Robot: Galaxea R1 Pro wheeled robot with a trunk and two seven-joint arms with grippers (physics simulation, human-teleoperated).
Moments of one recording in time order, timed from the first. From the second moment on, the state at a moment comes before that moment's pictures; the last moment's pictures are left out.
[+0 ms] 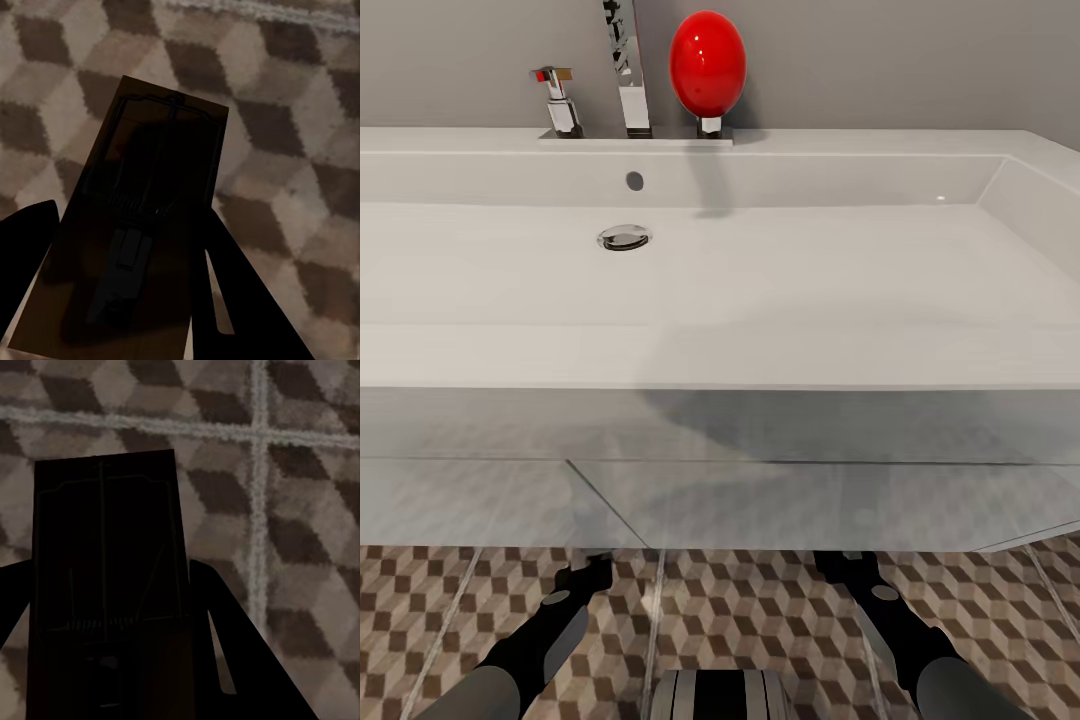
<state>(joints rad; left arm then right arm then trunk) -0.58 0.06 -0.24 -0.46 0.39 -0.01 0.20 -0.60 -0.04 0.03 -0.42 0.03 -0.08 -0.01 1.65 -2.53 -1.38</state>
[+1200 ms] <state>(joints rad) -0.58 0.05 -0.24 -0.46 0.38 -0.01 0.20 -0.60 -0.04 0.03 -0.40 0.03 -0.08 -0.01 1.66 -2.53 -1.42</state>
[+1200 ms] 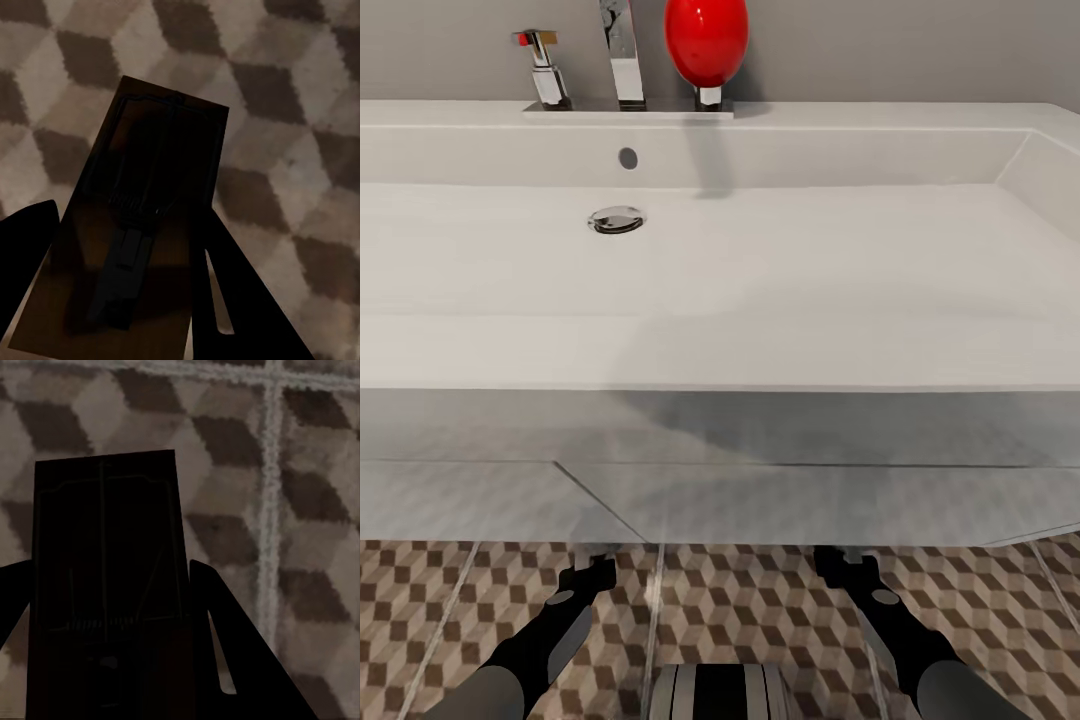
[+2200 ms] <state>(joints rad) -0.58 0.05 -0.24 -0.48 0.39 -0.02 0.20 -0.60 -0.04 0.03 -0.39 0.04 -0.12 -0.01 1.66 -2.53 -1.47</state>
